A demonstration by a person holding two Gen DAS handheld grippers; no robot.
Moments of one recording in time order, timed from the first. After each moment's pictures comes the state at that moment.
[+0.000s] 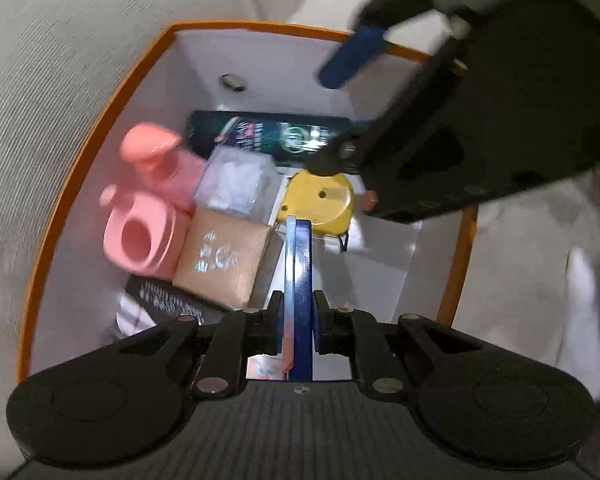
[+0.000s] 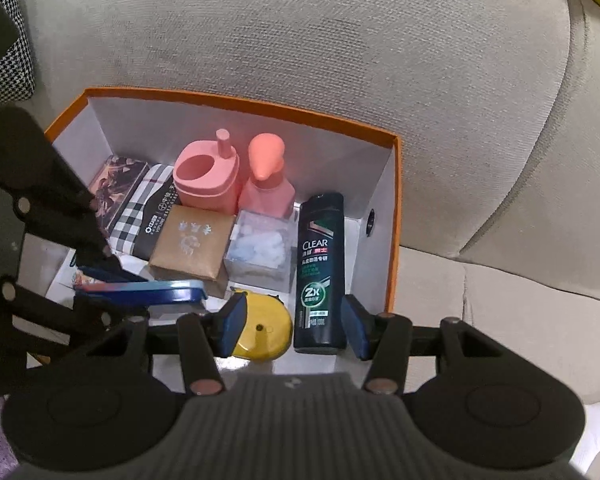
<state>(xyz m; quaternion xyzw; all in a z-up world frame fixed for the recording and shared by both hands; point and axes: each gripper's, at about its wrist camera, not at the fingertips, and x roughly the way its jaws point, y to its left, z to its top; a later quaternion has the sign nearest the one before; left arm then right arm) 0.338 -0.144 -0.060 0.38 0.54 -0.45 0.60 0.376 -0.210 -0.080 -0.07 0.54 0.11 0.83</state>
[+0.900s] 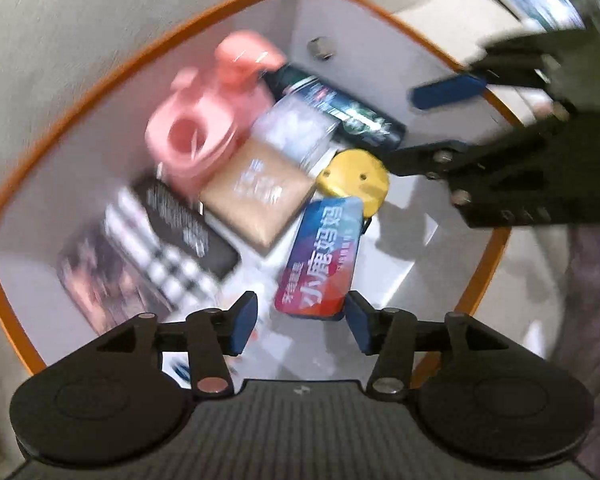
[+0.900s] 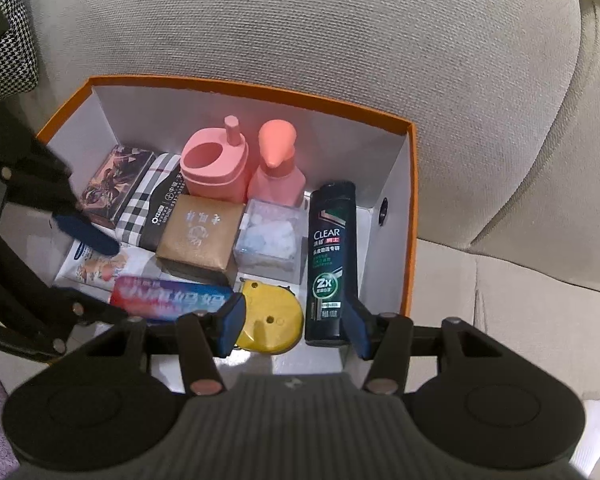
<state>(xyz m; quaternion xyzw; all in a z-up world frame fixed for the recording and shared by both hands) 0.377 -0.078 -0.061 0.17 0.66 -0.36 0.63 0.370 -0.203 -0.085 -0.07 0.55 0.11 0.83</state>
